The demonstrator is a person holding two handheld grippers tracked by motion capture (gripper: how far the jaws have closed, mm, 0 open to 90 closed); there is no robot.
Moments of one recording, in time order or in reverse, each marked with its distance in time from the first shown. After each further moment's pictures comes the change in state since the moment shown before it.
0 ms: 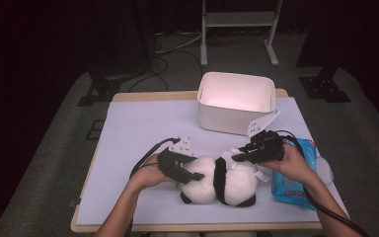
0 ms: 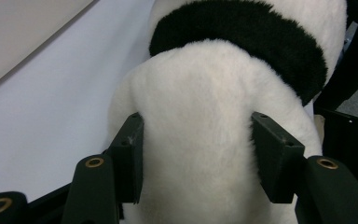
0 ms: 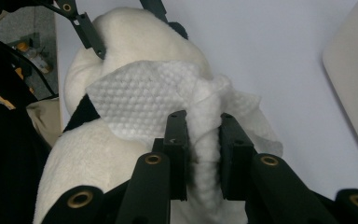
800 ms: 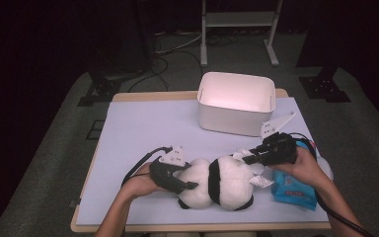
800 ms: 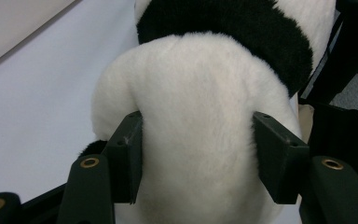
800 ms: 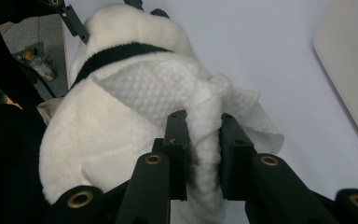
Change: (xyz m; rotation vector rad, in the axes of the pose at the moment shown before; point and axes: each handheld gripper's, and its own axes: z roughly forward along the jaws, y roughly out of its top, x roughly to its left) left arm -0.019 -0.020 -0.011 -0.020 -0.004 0.003; right arm 0.003 -0.019 -0.022 -0.024 0.004 0.048
